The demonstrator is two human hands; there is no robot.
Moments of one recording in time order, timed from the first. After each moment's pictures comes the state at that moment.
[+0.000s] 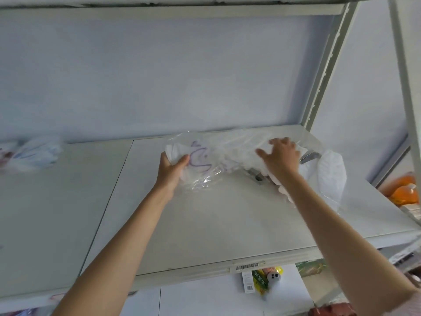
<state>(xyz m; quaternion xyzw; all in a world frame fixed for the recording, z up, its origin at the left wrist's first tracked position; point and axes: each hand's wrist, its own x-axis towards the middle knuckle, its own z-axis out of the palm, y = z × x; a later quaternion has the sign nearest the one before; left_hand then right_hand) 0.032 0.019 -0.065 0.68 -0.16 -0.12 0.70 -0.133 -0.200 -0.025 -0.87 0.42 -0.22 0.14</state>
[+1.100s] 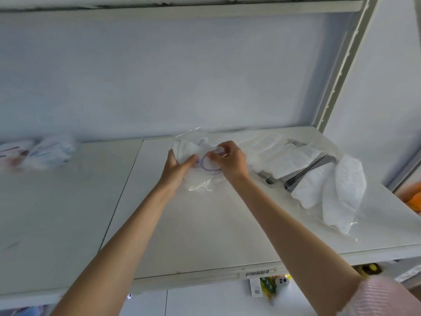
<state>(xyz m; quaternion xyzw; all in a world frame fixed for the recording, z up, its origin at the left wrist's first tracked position) 0.045 0.030 -0.057 0.68 -0.24 -0.15 0.68 -0.051 -0.101 -0.035 -0.75 0.24 -0.31 0.53</state>
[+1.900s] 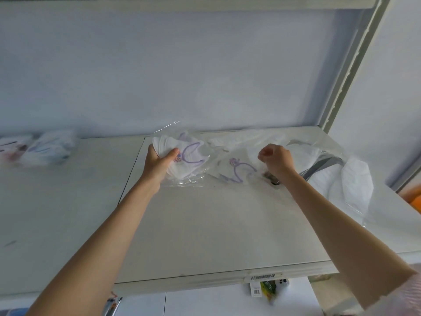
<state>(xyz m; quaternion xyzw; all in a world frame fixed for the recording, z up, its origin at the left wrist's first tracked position) 0.083 0.063 -0.053 0.70 -0.18 -0.08 0.68 -0.083 -0.206 -0.049 -0.85 0.35 -0.21 0.33</state>
